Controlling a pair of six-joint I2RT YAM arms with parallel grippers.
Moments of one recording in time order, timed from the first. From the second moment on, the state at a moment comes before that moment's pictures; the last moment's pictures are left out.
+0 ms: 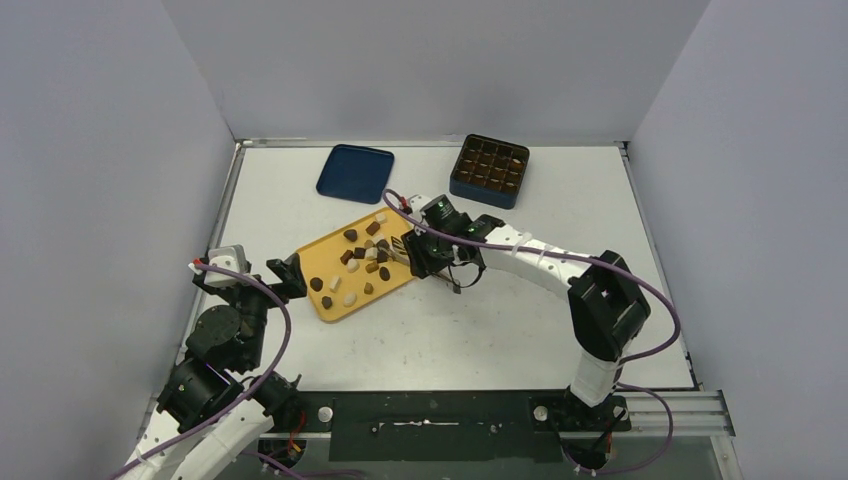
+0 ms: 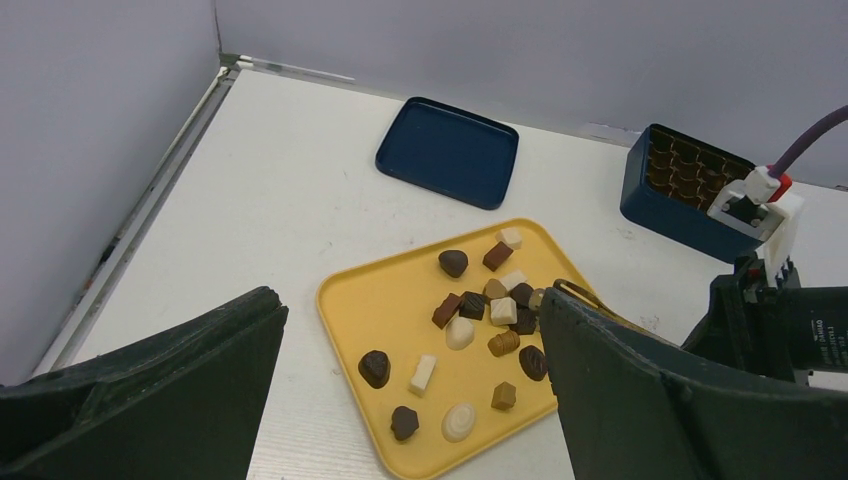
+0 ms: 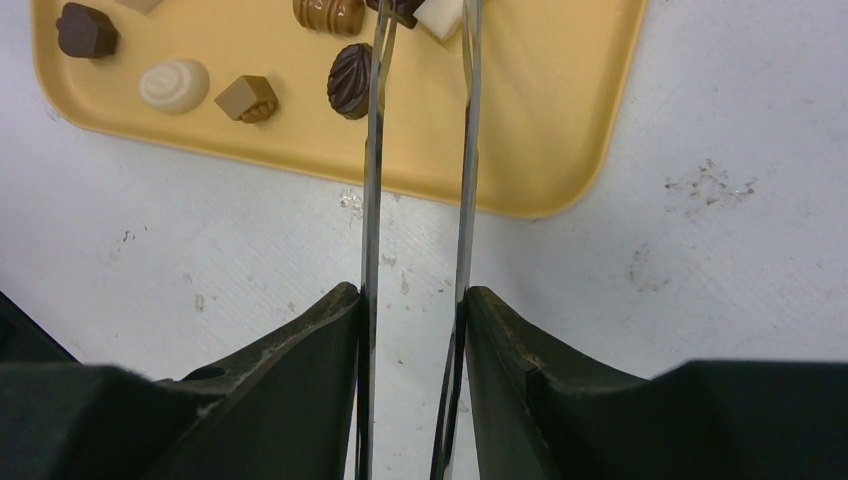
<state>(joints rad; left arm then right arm) -0.65 0.28 0.68 -0.44 -0.71 -0.24 0.76 1.76 1.32 -0.46 -0.15 0.16</state>
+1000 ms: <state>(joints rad) -0.64 0.28 0.68 -0.44 -0.71 -0.25 0.78 1.82 1.38 -0.53 -0.10 0.12</state>
